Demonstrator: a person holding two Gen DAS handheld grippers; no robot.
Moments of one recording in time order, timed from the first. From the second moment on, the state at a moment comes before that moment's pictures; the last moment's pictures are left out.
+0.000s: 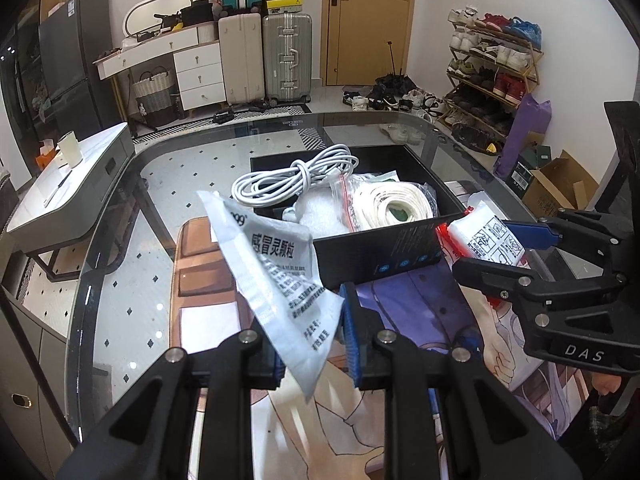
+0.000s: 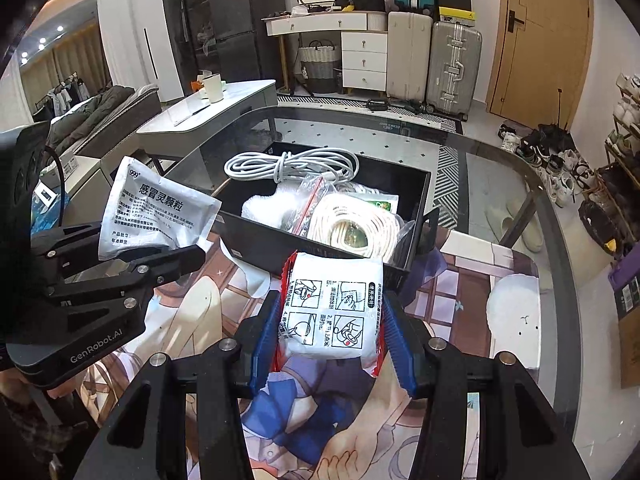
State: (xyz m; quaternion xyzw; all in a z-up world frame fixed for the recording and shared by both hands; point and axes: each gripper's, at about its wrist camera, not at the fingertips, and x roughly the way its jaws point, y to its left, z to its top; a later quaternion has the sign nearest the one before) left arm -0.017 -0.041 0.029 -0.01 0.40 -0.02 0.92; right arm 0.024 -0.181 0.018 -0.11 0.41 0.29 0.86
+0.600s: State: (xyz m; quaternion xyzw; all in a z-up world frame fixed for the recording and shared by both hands) left arm 0.004 -0.039 0.060 0.00 0.38 -0.01 0.93; right arm 0.051 -0.172 0.047 -0.10 0.39 0.29 0.87
